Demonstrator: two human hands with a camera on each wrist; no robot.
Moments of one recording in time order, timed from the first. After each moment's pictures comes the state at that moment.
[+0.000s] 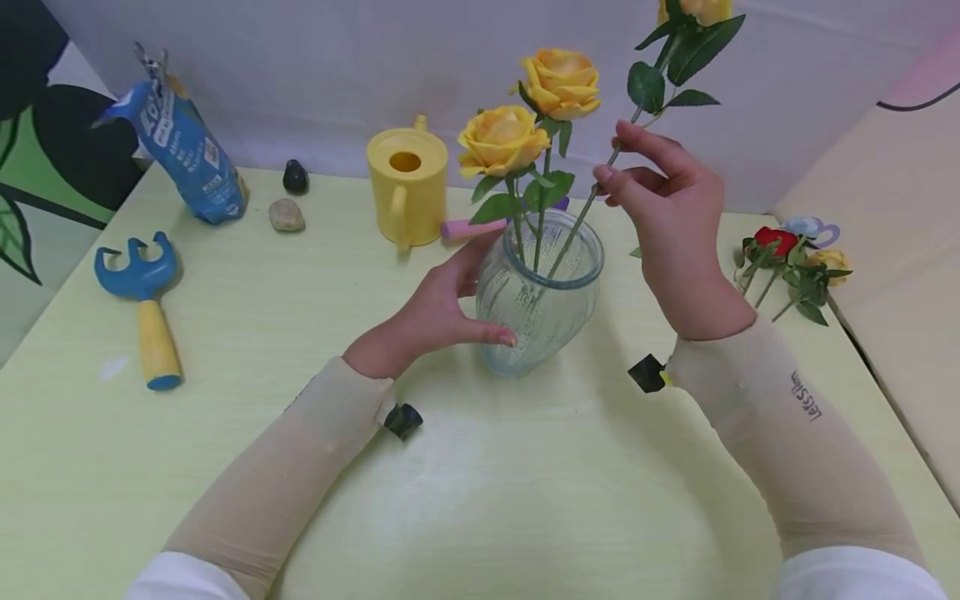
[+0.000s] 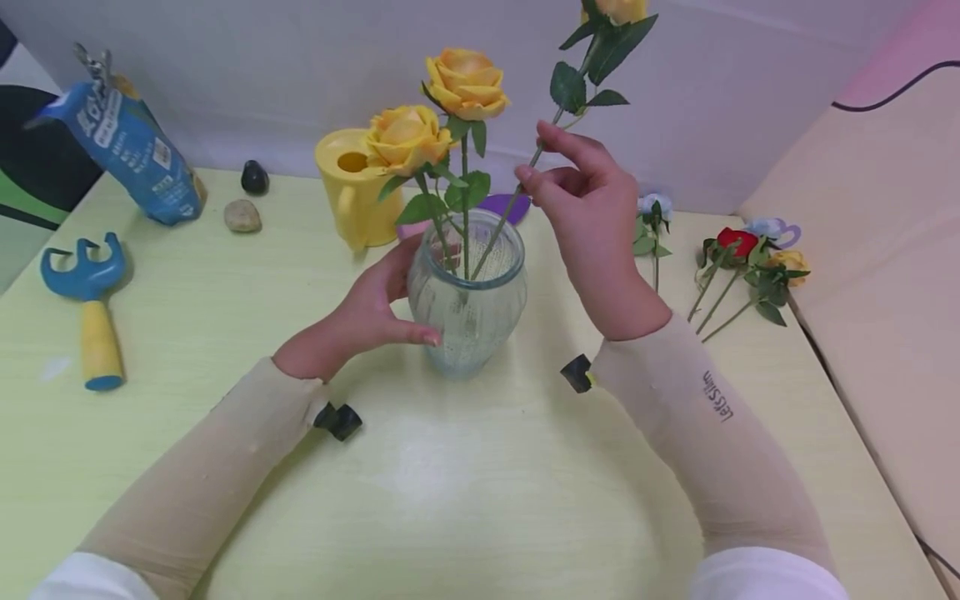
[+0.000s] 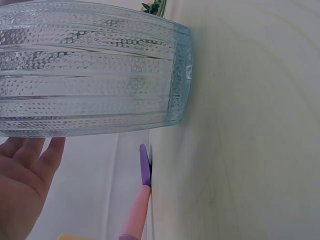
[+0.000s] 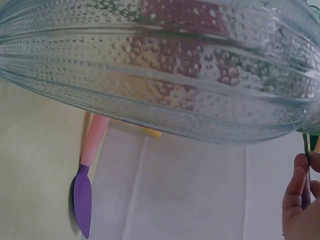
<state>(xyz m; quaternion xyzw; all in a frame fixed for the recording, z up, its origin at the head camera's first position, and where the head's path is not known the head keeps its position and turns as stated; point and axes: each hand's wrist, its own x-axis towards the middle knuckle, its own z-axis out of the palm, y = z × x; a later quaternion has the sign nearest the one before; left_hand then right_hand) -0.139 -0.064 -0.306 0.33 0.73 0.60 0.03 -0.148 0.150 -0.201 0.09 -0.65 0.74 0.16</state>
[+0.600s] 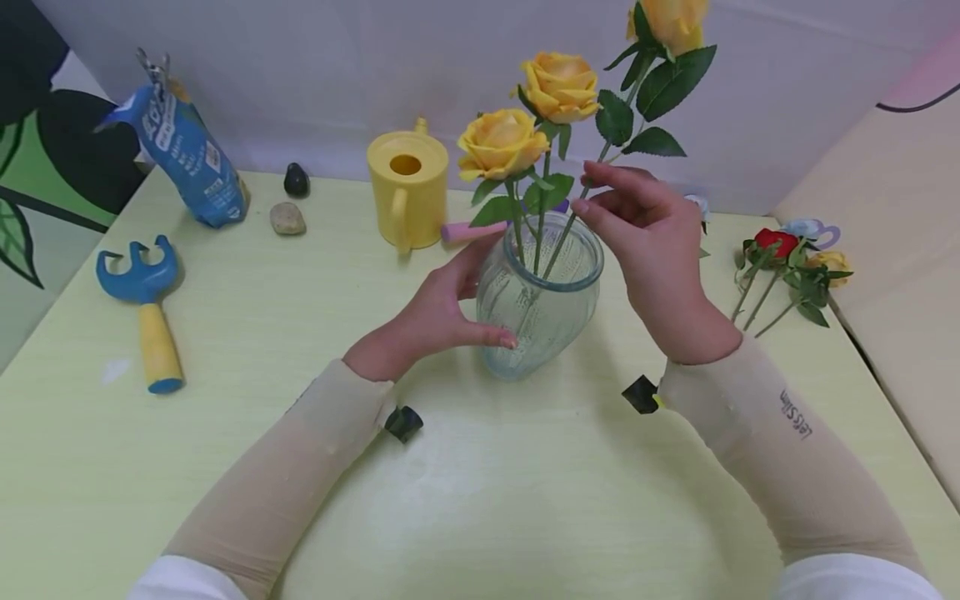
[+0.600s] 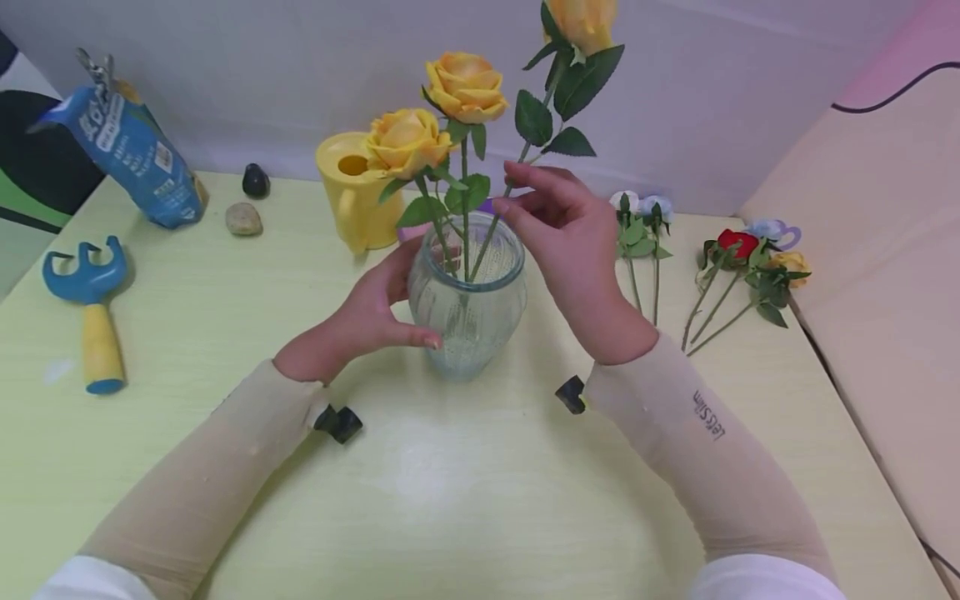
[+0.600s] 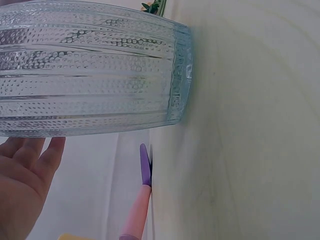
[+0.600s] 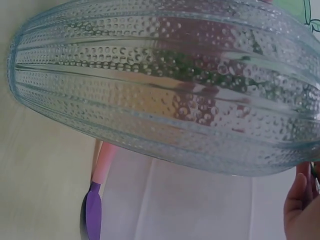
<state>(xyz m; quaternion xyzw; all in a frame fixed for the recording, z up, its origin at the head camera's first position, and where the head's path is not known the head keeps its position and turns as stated) -0.138 -0.064 -0.305 0.32 0.73 0.60 0.04 -0.133 0.144 -0.217 0.12 -0.69 0.70 0.14</state>
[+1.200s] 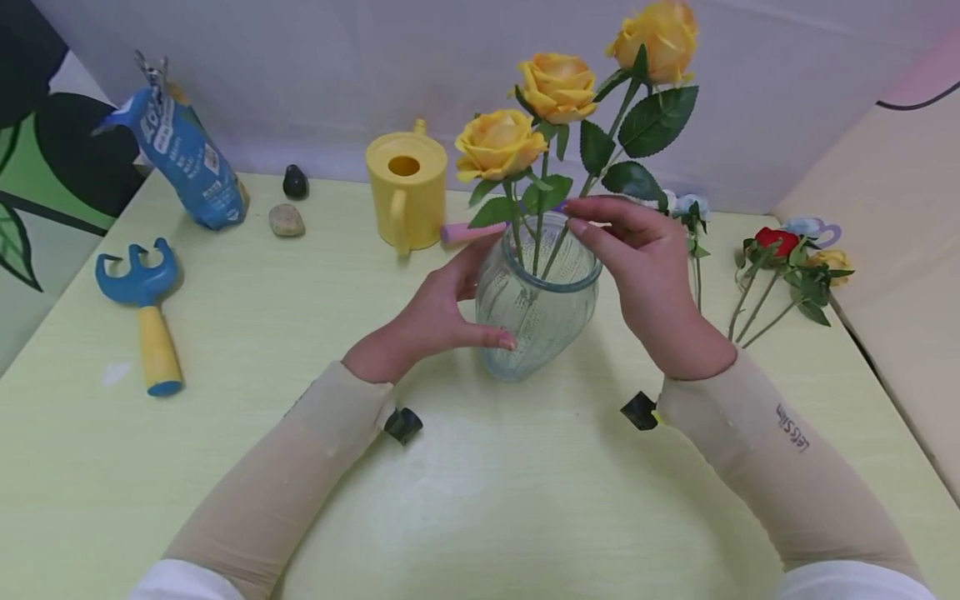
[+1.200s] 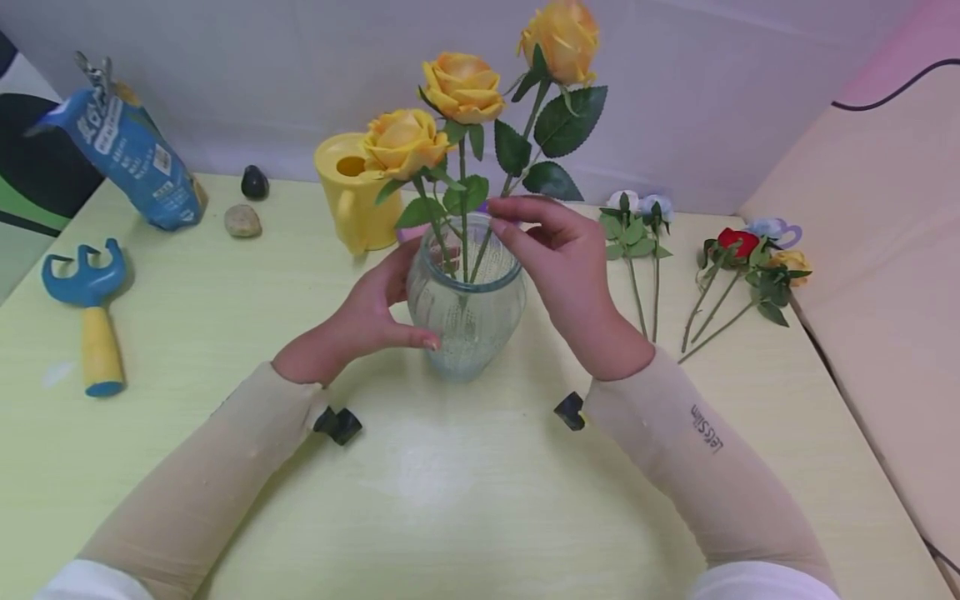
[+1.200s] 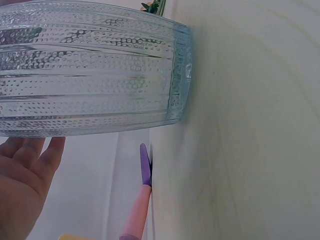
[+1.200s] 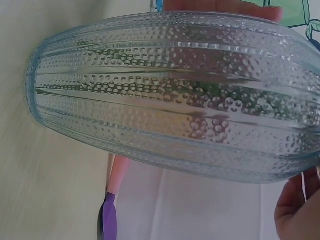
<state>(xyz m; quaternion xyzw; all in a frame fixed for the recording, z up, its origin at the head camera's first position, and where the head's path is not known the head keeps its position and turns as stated) -0.140 -0.064 -0.307 0.32 0.73 0.60 0.04 -0.125 0.145 -0.228 0.14 -0.68 0.71 0.10</state>
